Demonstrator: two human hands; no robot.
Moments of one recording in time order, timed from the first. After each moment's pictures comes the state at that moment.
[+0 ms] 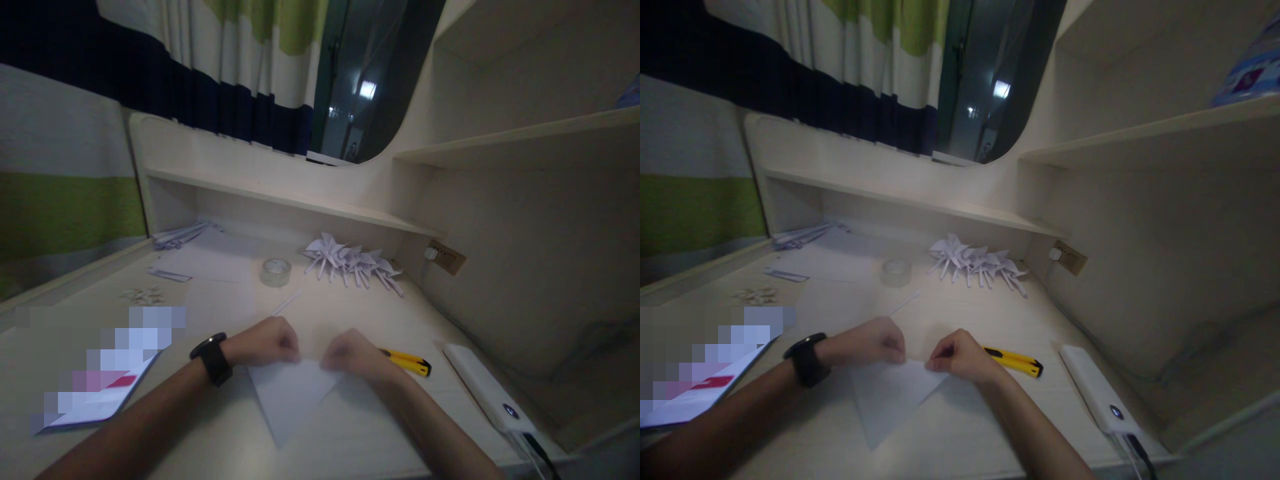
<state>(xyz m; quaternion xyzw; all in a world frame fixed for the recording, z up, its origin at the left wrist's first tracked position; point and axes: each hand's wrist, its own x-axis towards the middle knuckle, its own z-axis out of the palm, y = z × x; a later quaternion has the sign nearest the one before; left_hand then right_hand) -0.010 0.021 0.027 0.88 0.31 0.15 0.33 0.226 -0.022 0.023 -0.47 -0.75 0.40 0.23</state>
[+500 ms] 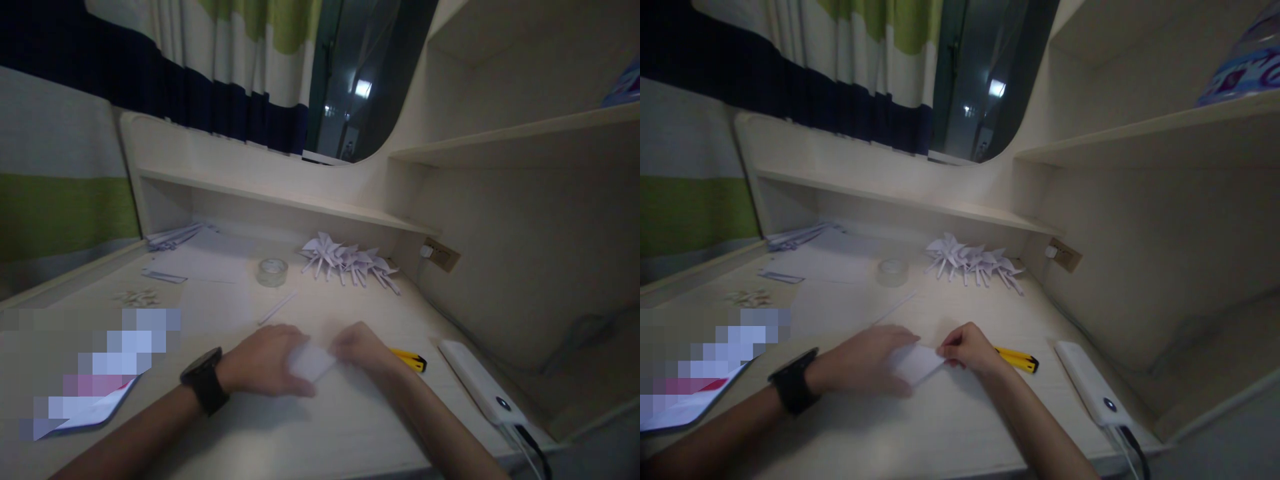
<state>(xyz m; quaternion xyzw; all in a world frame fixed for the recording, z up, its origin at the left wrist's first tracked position) -0.001 -0.016 0.039 0.92 0.32 0.16 0.14 0.236 -0.026 0.038 -0.54 -0.68 0.42 0.24</state>
